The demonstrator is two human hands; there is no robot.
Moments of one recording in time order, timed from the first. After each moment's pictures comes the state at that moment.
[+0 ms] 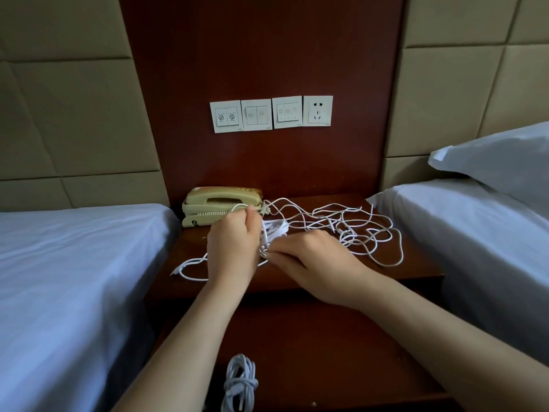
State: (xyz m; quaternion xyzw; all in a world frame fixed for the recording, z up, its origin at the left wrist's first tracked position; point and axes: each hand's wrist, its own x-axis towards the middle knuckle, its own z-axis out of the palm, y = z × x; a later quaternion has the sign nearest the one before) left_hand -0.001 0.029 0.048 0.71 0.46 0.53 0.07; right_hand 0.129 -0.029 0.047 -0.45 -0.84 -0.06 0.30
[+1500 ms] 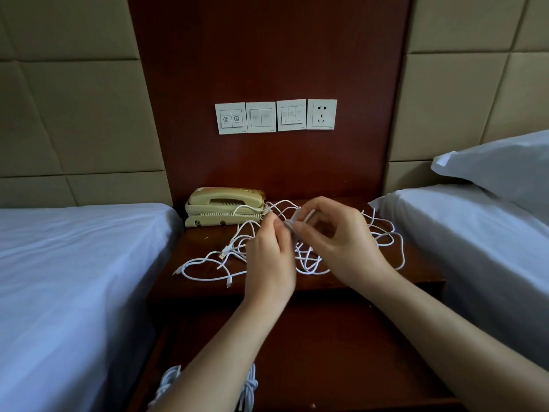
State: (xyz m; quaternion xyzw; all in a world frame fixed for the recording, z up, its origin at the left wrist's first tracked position) left_hand 0.031 -0.004 0.036 0.70 0.41 0.56 0.17; right_hand 0.138 -0.038 0.063 -0.47 -0.69 0.06 0.54
